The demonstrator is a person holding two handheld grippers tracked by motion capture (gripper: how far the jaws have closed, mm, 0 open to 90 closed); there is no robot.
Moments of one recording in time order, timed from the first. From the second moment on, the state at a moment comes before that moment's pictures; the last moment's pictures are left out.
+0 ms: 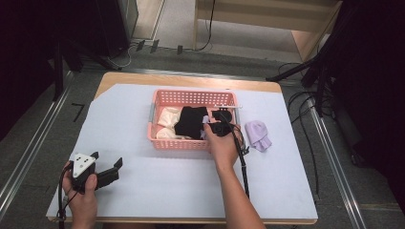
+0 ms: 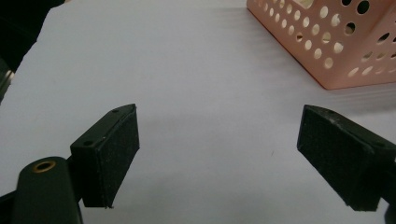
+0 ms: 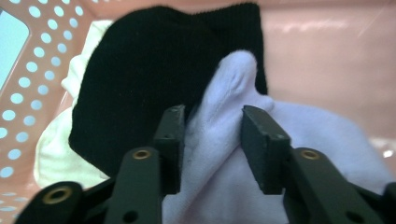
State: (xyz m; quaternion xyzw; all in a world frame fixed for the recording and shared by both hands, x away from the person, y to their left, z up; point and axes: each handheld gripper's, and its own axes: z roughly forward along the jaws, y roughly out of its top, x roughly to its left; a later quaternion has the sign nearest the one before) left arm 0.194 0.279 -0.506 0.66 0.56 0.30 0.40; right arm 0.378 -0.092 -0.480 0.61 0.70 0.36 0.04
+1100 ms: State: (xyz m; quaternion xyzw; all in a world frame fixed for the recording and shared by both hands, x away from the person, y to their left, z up) left arm 0.195 0.280 -0.506 0.66 0.56 0.30 0.40; right arm 0.353 -0.080 -0.438 0.53 0.69 0.48 0.12
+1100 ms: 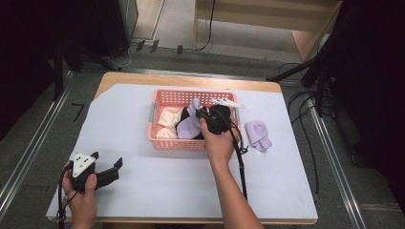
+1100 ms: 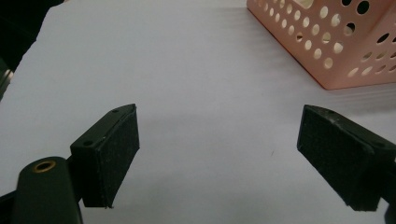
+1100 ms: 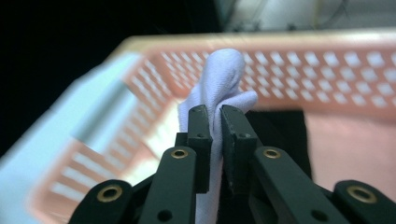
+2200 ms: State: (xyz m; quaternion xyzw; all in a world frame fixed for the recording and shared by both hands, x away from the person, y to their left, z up) left arm 0.195 0.279 -0.506 0.66 0.56 0.30 0.40; right arm 0.368 -0.034 -0.473 0.59 0.72 0.37 0.03
